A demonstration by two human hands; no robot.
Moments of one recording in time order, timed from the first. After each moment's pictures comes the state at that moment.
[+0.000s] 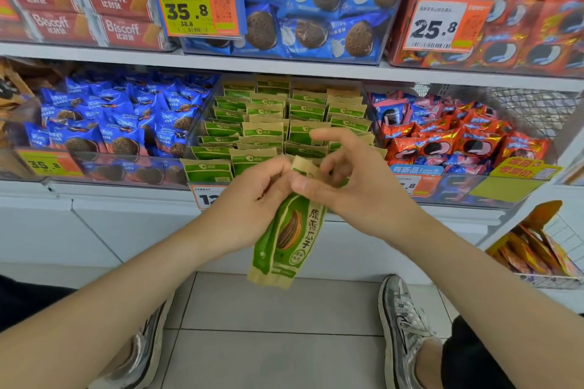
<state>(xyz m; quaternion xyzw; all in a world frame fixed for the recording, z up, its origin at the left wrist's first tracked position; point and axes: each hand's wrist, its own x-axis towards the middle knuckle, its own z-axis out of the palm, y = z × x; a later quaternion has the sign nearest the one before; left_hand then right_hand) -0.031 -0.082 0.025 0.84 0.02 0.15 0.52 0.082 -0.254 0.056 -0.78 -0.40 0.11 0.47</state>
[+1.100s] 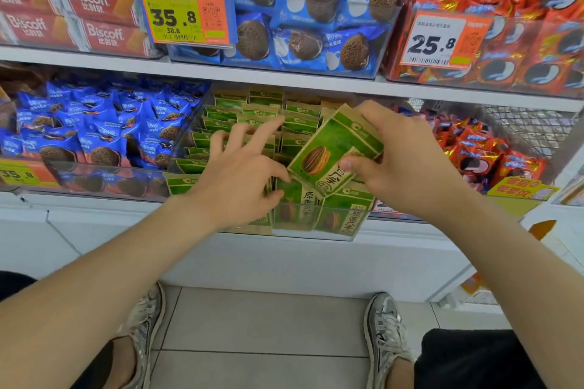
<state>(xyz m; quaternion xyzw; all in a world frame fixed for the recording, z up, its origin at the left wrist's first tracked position) 0.022 -0.046 0.037 0.99 0.05 0.13 0.03 0.140 -0.270 0.098 -0.83 -0.47 -0.09 0.28</state>
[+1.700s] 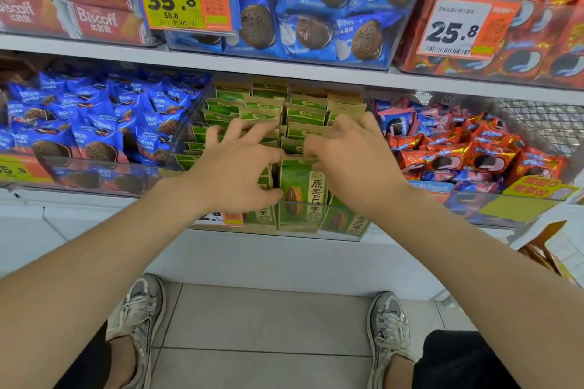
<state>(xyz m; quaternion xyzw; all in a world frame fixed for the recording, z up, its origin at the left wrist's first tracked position) 0.036 -0.024 0.042 1.00 0.06 0.05 0.02 0.145 -0.206 0.058 -0.82 -0.52 -0.21 -0.02</state>
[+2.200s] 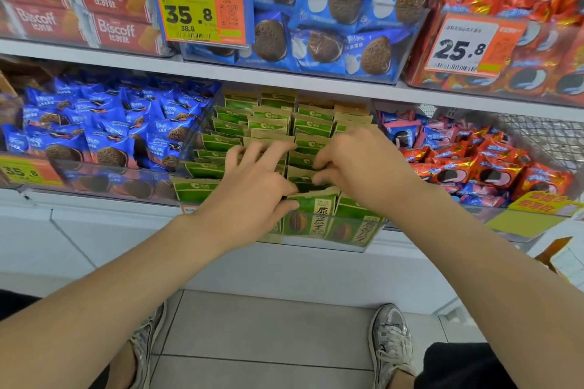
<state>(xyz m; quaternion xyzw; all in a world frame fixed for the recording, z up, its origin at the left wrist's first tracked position) 0.016 -0.048 0.029 0.99 0.02 0.15 0.03 0.159 -0.201 0.078 -0.84 -0.53 -0.11 0.01</state>
